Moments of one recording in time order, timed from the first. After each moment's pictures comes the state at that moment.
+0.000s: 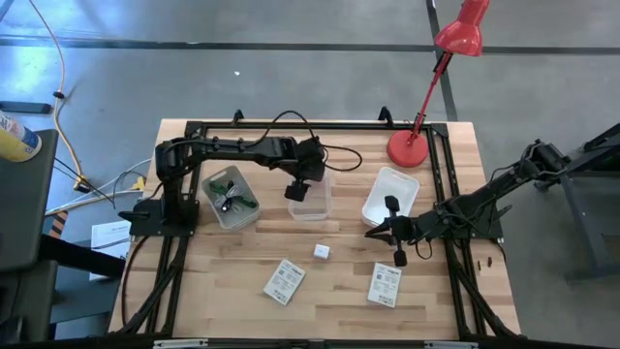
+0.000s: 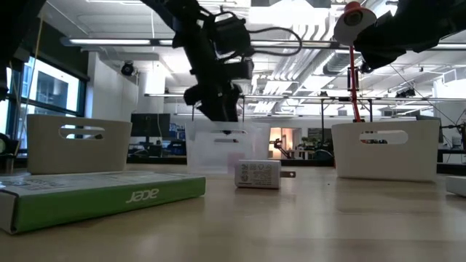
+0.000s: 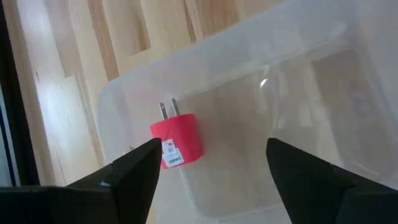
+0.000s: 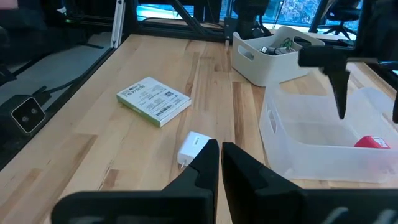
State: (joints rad) left arm 0.37 1.91 1.43 -0.63 -0.03 0.61; right arm 0.47 0.97 0.40 0.22 0.37 0.10
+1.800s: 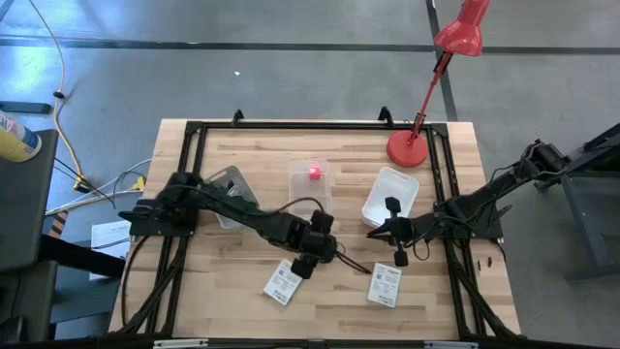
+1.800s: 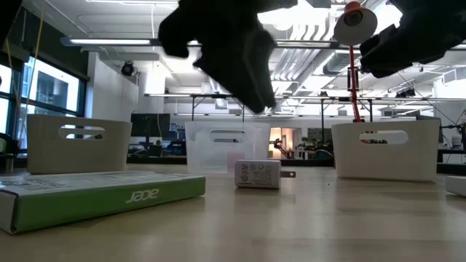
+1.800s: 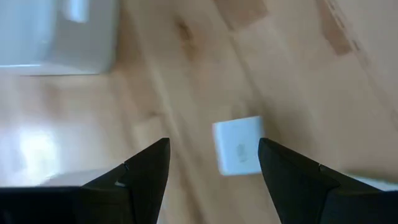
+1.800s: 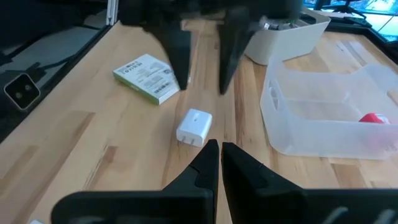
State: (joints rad) left arm -0.18 2.03 1.59 -0.67 -0.24 0.23; right arm 0.47 0.98 0.39 0.14 0.37 0.13
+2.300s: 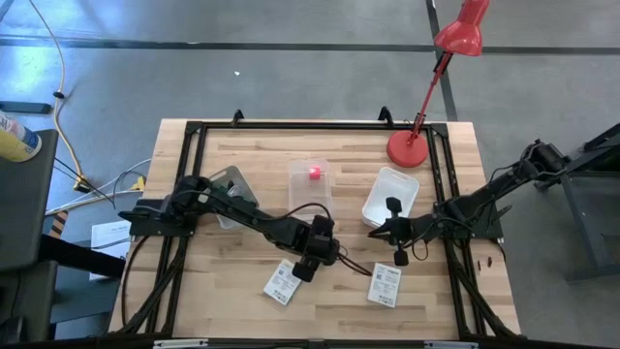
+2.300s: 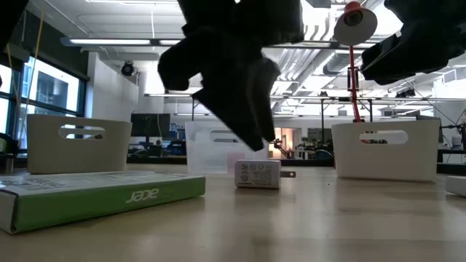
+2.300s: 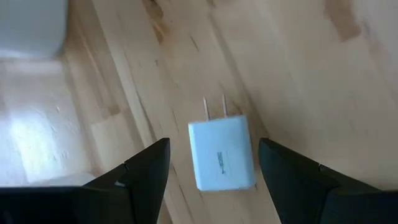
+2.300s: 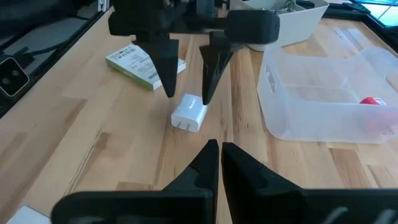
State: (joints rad) left arm -0.18 2.10 1.59 -0.64 -0.20 0.19; right arm 0.47 0.98 0.36 0.14 0.37 0.15
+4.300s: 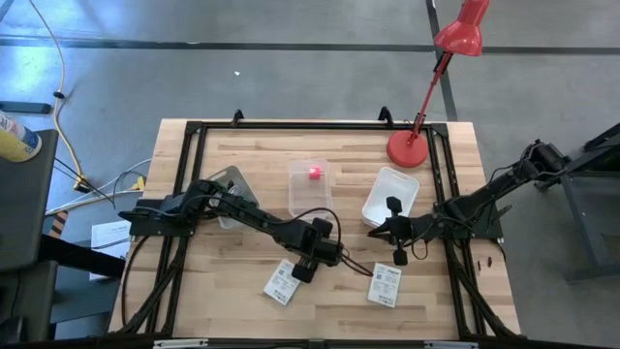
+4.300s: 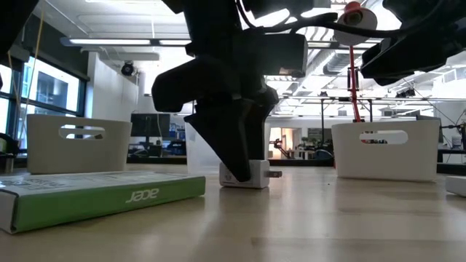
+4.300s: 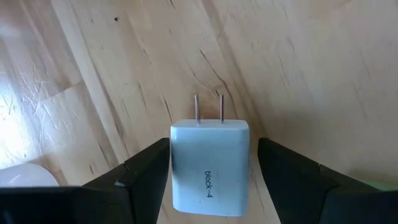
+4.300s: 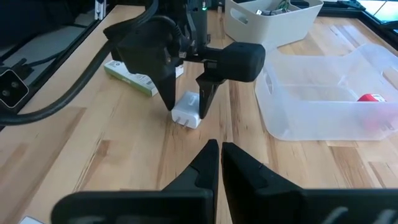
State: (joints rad) left arm -0.16 2.20 1.66 -0.75 -0.14 0.15; right arm 0.47 0.98 0.36 0.15 0.39 0.19
